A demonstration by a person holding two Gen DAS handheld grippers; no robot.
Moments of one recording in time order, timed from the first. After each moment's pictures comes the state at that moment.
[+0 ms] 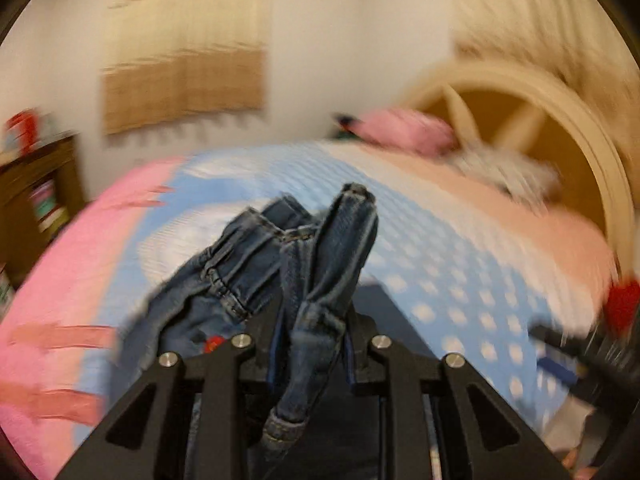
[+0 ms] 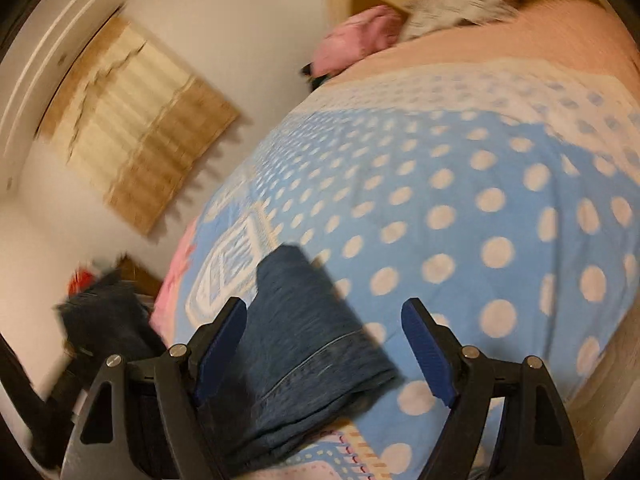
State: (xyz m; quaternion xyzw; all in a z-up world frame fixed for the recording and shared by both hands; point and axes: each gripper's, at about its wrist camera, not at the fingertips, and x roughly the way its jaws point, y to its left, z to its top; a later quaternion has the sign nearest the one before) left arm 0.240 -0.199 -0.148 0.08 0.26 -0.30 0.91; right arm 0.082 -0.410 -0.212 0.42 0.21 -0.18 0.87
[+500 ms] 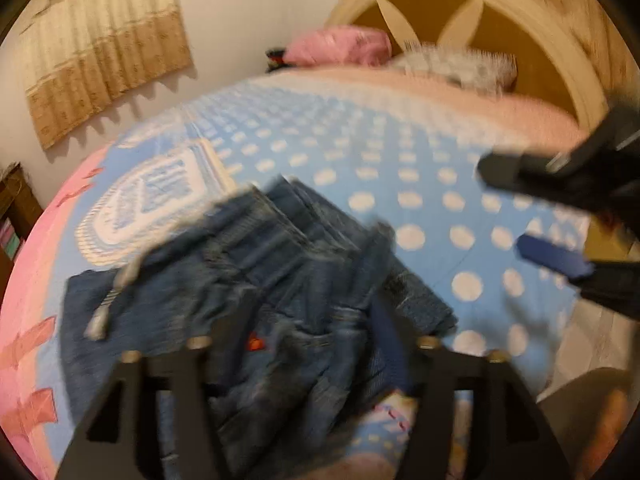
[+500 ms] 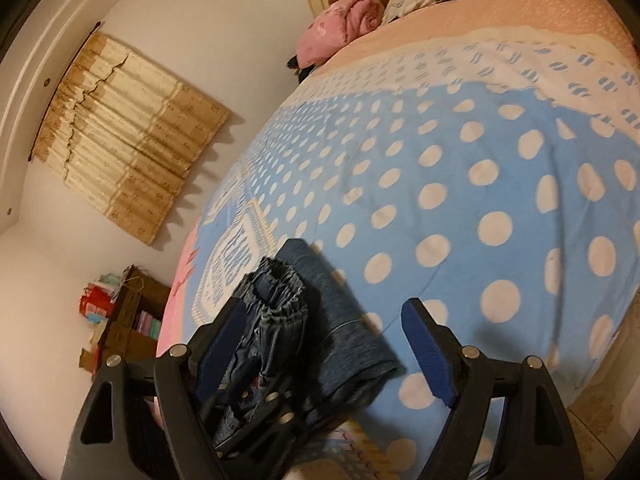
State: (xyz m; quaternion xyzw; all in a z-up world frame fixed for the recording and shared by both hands) left arm 0.200 -0.241 -0.203 0.17 0.32 -0.34 0.87; right arm 0.090 -0.412 -0.224 0.44 0.22 -0.15 0.86
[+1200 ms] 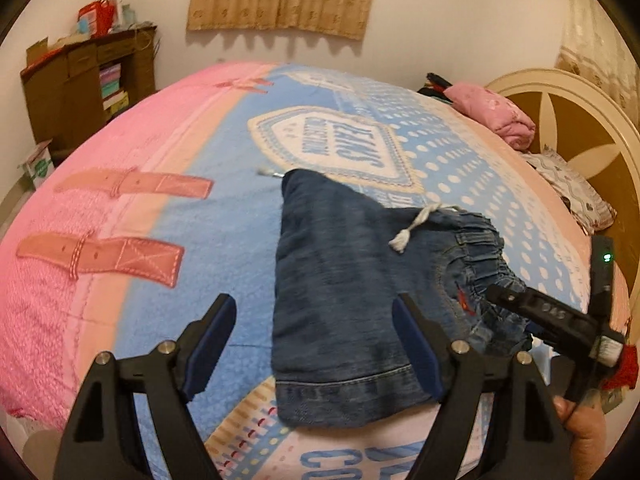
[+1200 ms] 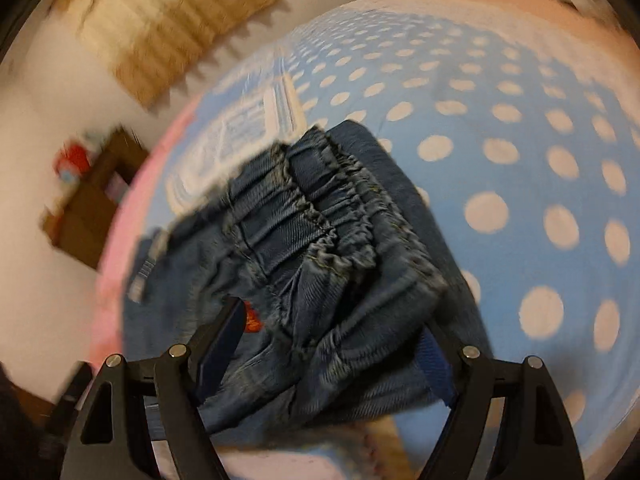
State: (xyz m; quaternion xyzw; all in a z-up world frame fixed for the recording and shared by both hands) left arm 0.222 -0.053 -0.206 -0.05 0.40 -0.15 0.90; right arm 0.215 -0.340 -0.265 0.27 0.43 -0.08 0.86
